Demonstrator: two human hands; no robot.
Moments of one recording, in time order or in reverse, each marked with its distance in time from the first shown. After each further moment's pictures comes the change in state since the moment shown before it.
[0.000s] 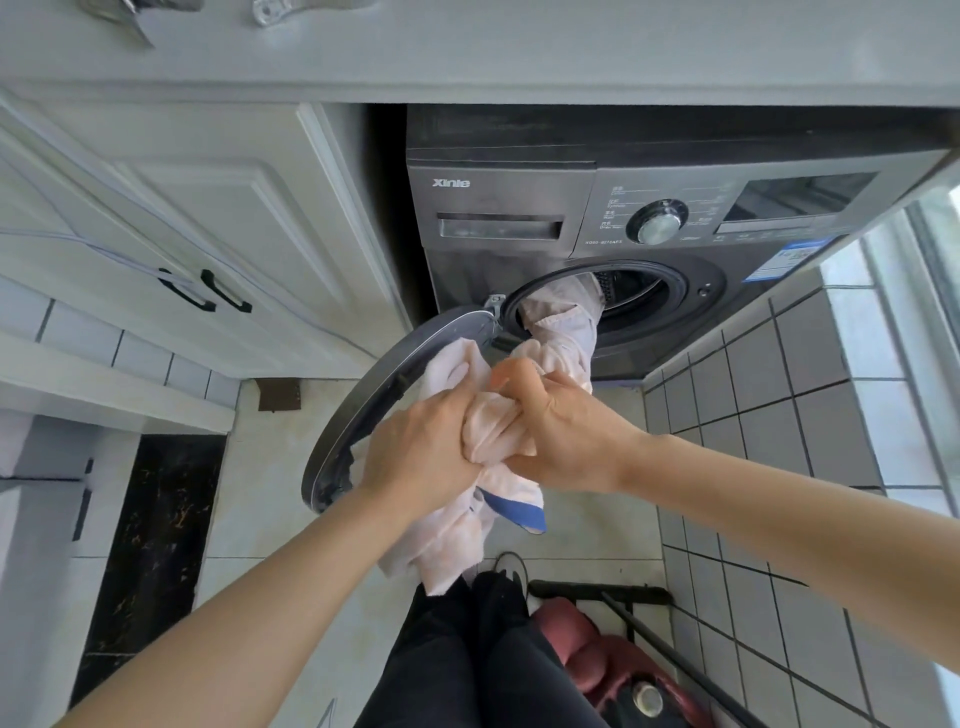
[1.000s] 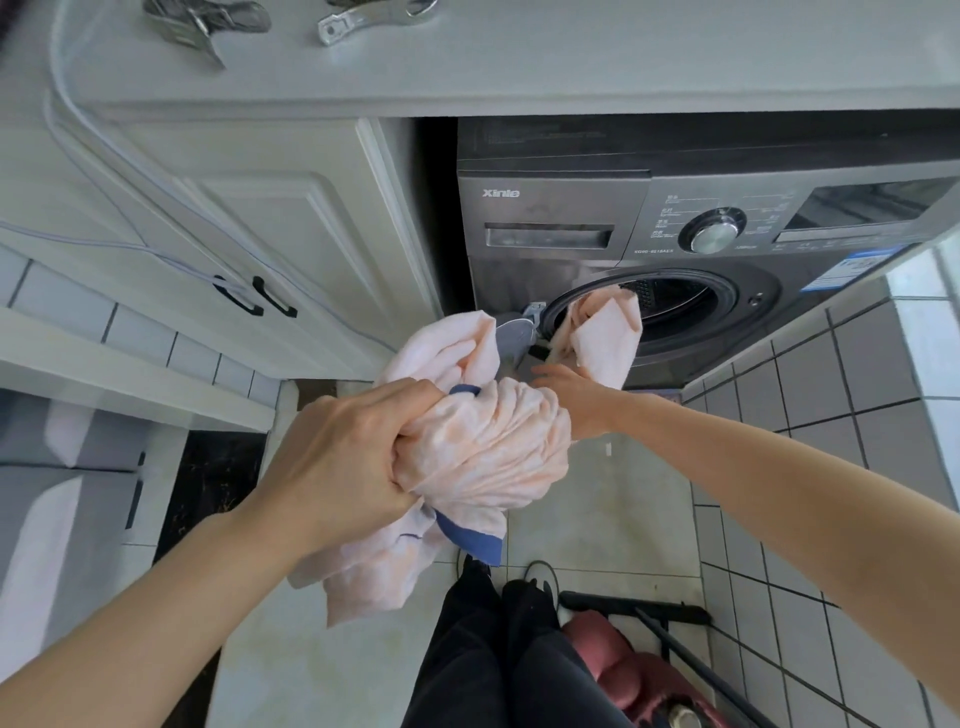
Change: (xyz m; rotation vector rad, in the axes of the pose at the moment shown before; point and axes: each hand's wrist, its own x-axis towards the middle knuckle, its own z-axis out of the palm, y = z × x) left_hand -0.041 -0.057 -0.086 0.012 0.161 0.282; right_hand 0.073 0.081 0.058 -0.308 -0.620 0.210
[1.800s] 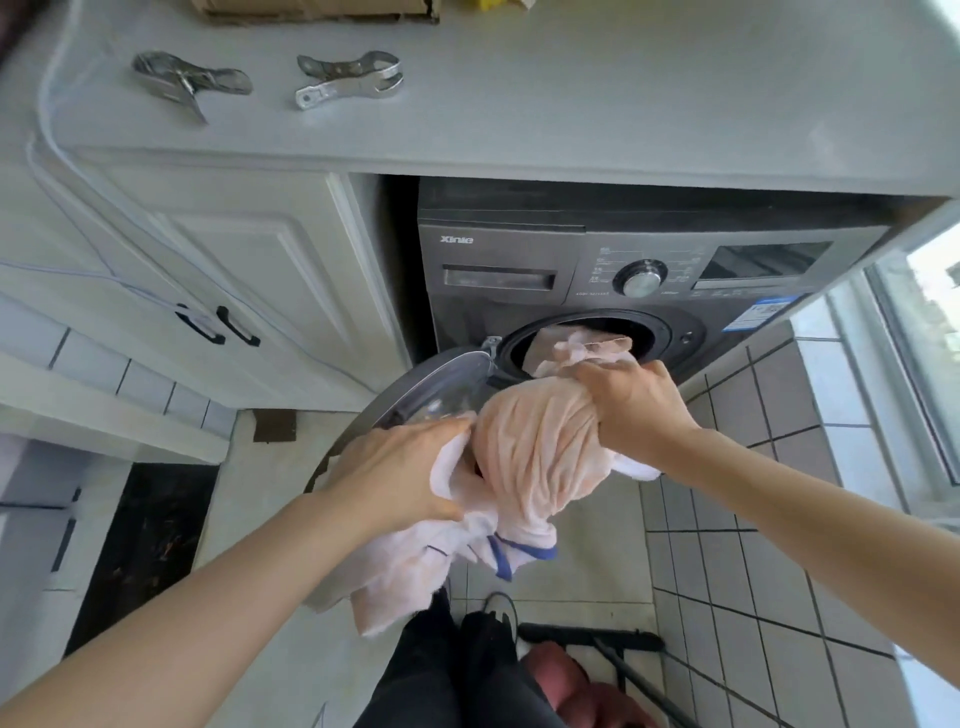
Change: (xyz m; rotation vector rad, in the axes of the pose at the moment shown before) left_hand 0.038 0.032 0.049 0.108 -0.399 -0.171; right_hand -0.132 0.018 -0.047 -0.047 0.597 0.335
